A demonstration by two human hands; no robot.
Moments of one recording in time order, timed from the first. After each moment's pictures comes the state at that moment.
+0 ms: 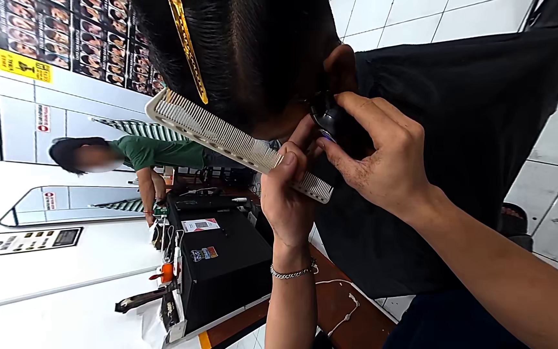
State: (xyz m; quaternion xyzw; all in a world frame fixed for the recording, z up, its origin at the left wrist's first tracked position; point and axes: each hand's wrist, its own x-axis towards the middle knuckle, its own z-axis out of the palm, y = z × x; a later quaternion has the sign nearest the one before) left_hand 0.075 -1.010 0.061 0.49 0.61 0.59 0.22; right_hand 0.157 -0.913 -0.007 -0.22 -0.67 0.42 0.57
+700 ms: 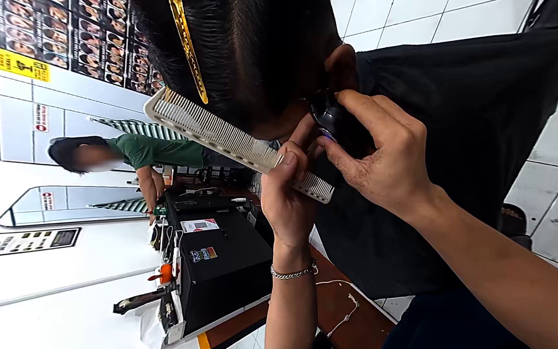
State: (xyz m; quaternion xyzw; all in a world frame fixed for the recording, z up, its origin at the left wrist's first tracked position) left_hand 0.073 -1.009 0.061 0.49 0.60 0.59 0.23; right_hand 0.156 -0.912 -0.005 -0.23 -0.67 0.41 0.57
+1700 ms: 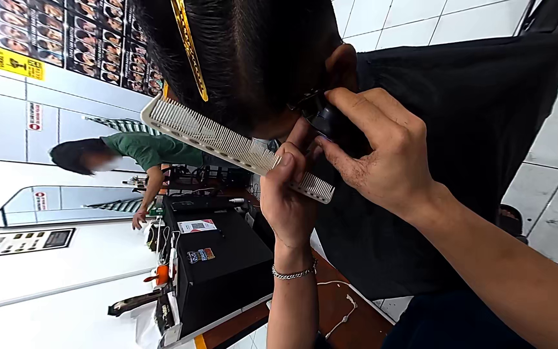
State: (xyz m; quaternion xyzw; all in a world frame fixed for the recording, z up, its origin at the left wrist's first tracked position) left_hand 0.075 -1.010 0.060 0.47 0.59 0.62 0.22; right_hand 0.157 -0.909 0.000 -0.21 -0.69 0.38 0.57
